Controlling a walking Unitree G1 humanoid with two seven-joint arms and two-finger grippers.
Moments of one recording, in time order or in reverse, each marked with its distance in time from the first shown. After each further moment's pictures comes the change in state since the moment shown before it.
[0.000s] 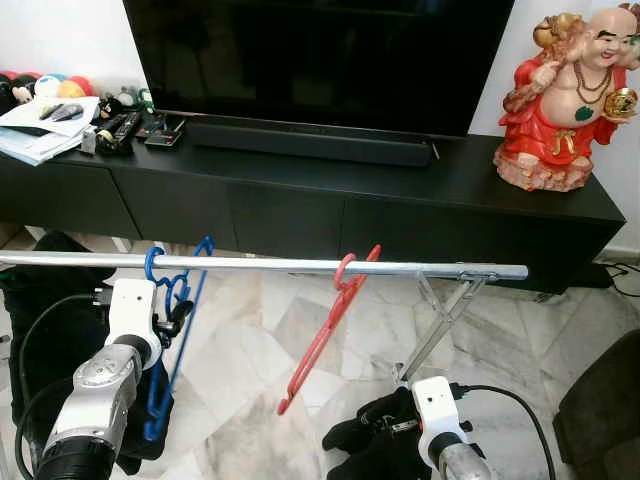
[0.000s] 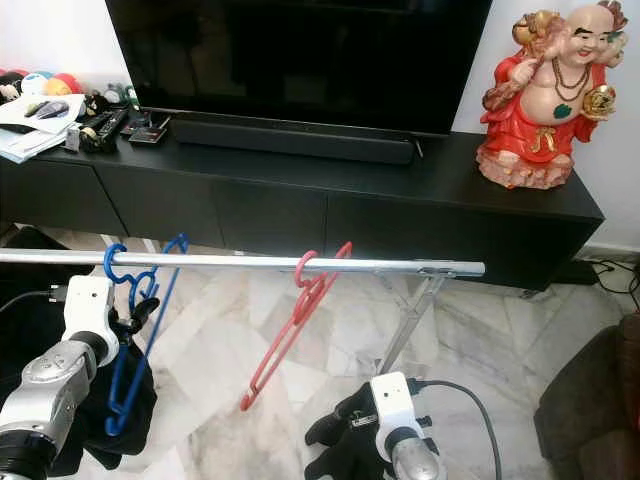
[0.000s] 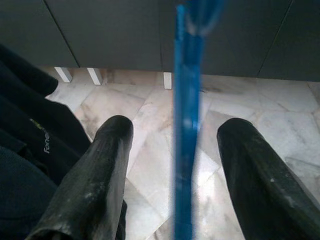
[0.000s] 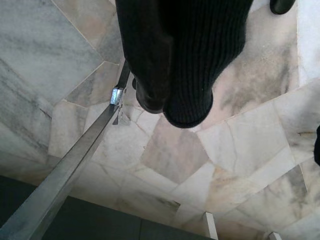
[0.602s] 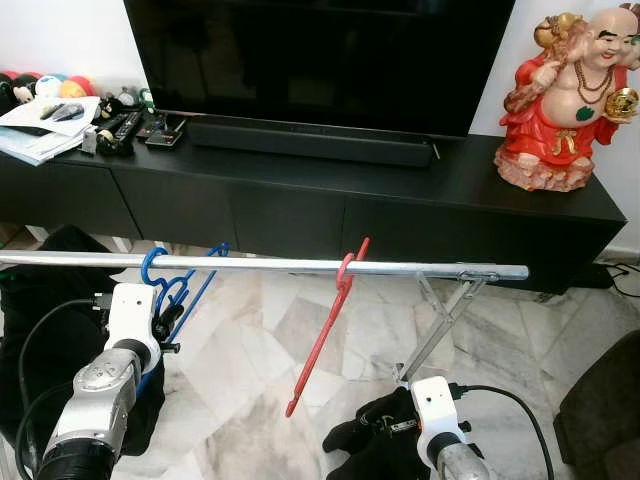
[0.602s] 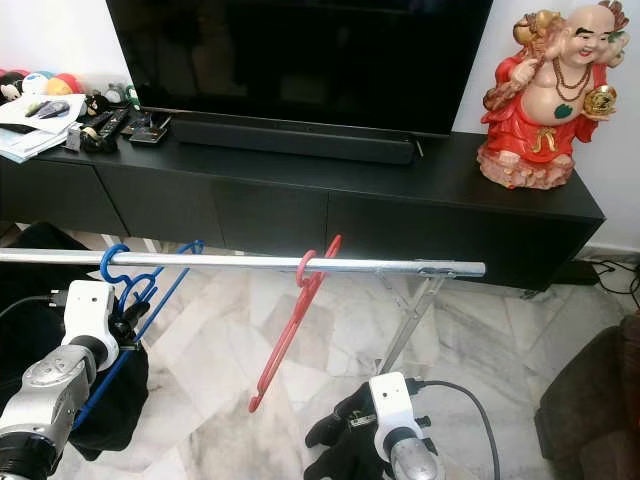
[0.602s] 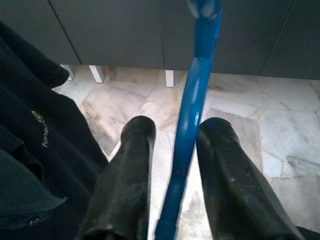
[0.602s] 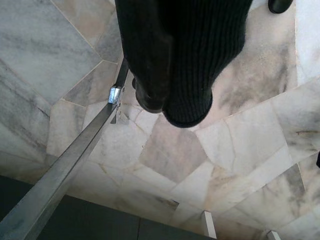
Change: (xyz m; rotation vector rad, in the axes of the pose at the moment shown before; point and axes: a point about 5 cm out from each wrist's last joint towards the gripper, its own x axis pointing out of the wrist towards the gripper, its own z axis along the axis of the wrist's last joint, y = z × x) left arm 0.000 0.001 -0.004 -0.003 0.005 0.001; right arm 0.000 0.002 0.000 0.004 -0.001 -0.001
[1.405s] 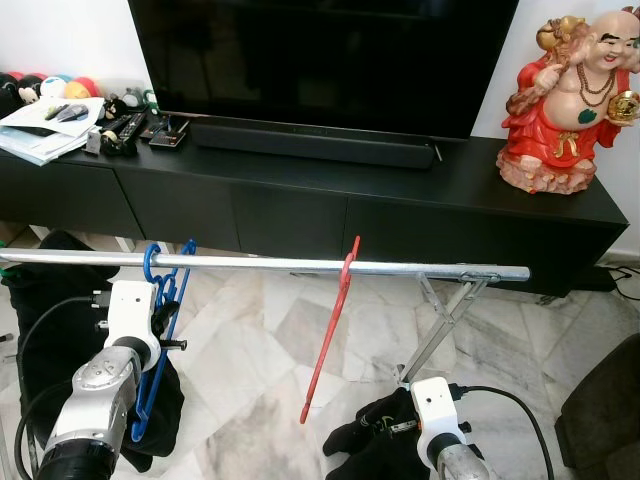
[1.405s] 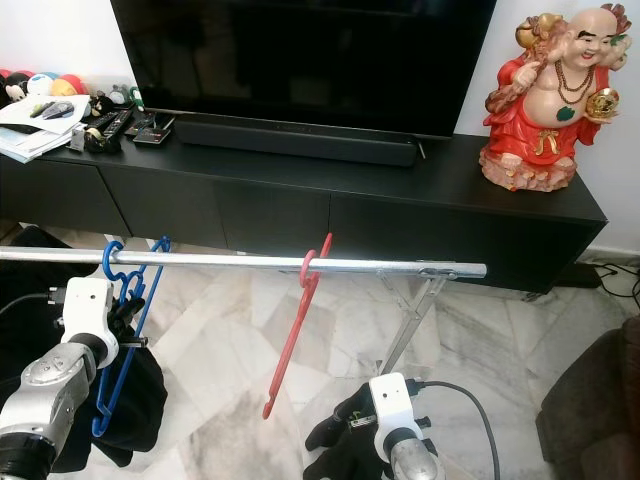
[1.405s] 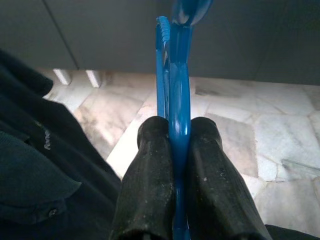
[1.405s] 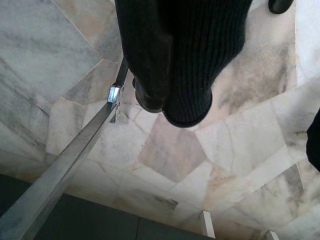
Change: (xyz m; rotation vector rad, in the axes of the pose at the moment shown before) left arm -0.006 -0.004 0.001 0.003 -0.027 -0.028; right arm 0.000 0.000 -0.001 0.000 0.003 -0.003
